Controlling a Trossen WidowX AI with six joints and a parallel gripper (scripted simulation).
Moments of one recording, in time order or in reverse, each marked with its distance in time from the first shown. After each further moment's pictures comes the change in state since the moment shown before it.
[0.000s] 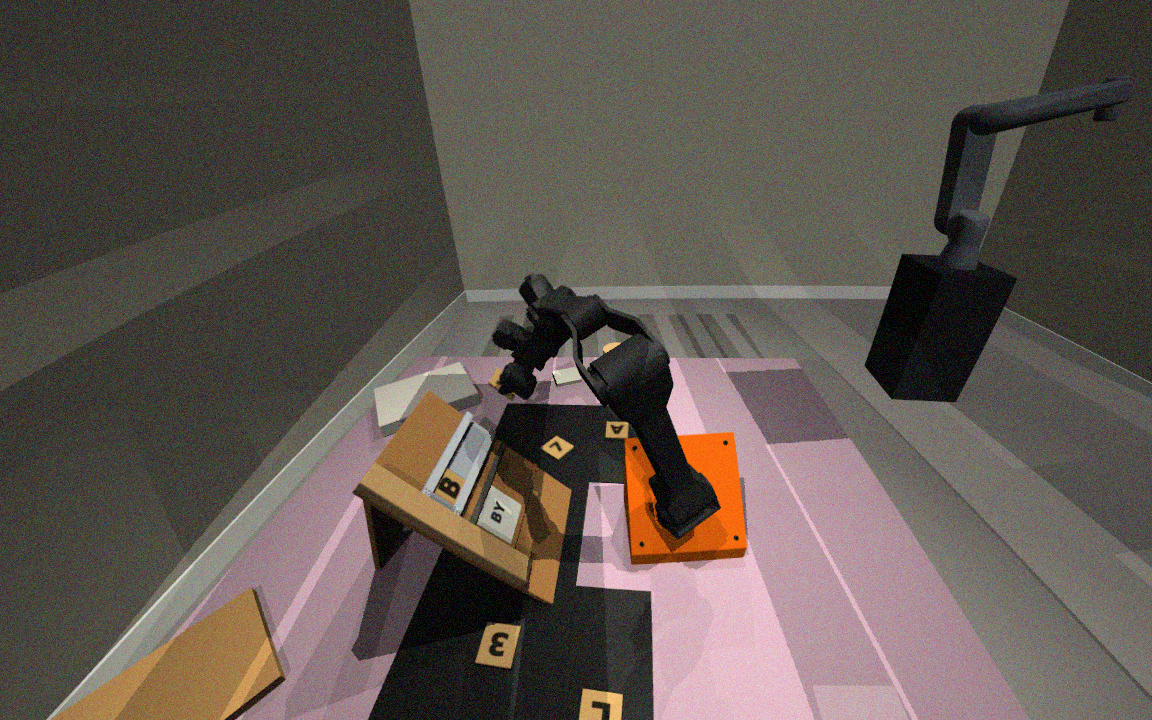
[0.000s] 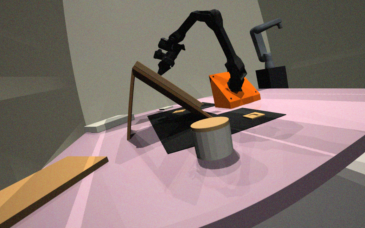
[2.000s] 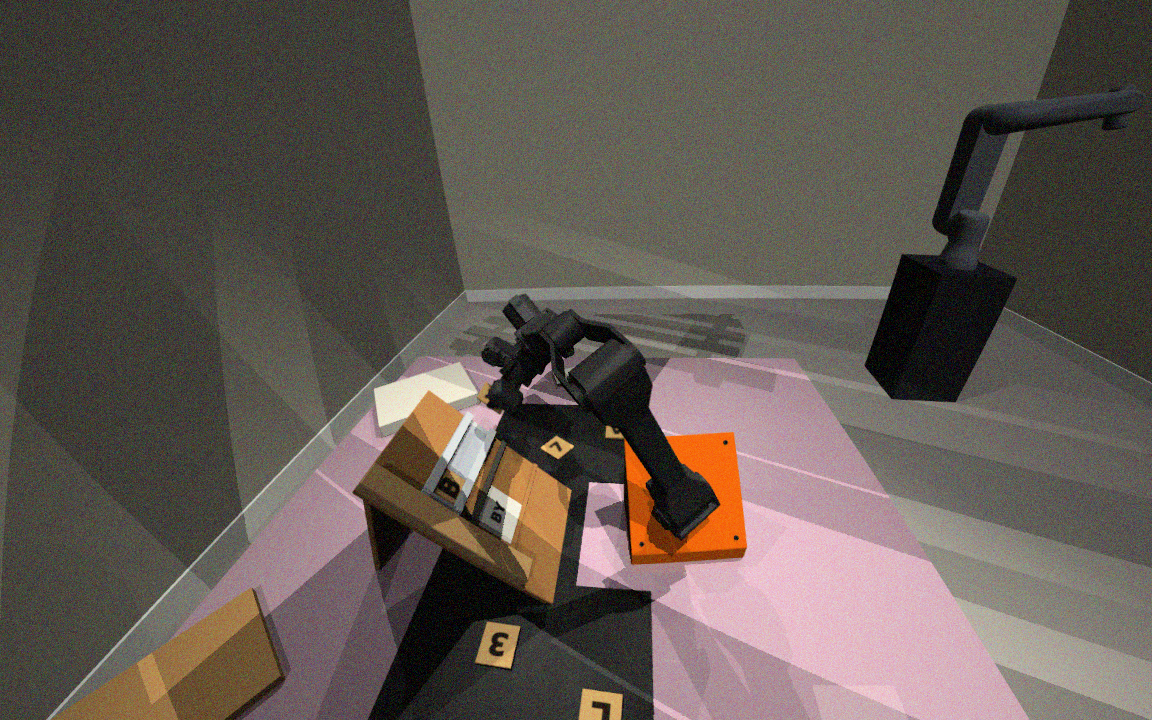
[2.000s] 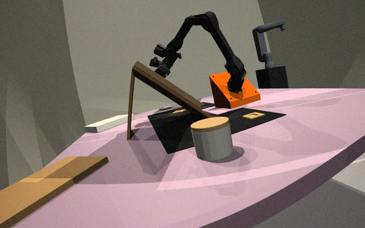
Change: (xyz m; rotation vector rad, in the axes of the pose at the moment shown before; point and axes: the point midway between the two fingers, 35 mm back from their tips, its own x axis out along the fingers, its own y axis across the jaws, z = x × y) arm 0.049 0.001 -0.003 0.004 -0.026 0.015
